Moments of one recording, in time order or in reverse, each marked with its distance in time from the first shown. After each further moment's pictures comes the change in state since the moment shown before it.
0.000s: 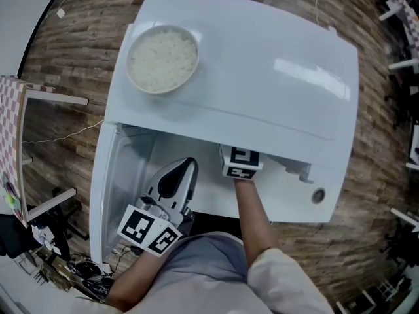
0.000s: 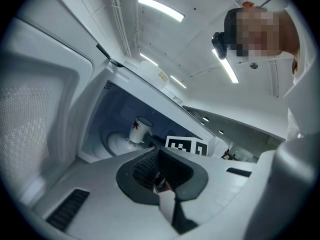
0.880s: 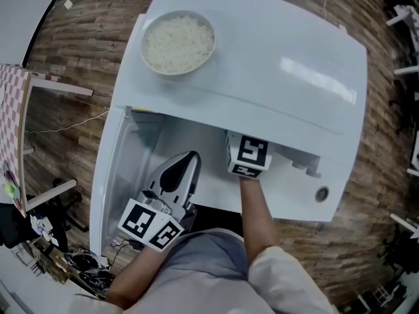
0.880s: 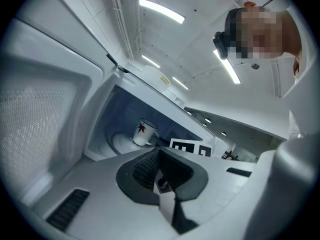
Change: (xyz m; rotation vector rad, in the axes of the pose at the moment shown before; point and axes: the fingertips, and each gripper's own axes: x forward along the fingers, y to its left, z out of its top) left arm -0.014 0.004 -0.002 -0.006 -0.017 0.025; right arm -0.015 -0.004 0.002 -0.022 -0.027 -0.058
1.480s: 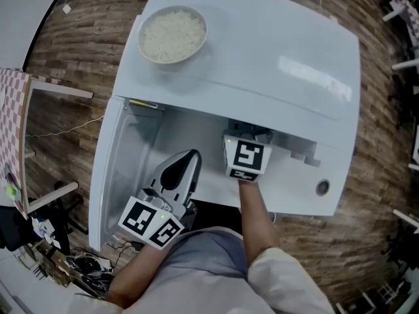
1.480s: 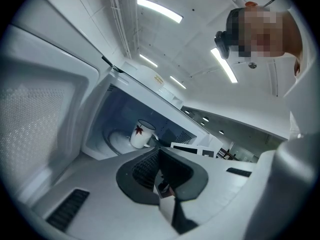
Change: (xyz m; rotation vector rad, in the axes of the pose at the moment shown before) left arm -0.008 -0.012 -0.008 0.012 0.009 -0.021; right arm -0.028 0.006 -0.009 -0.012 0.003 0.006
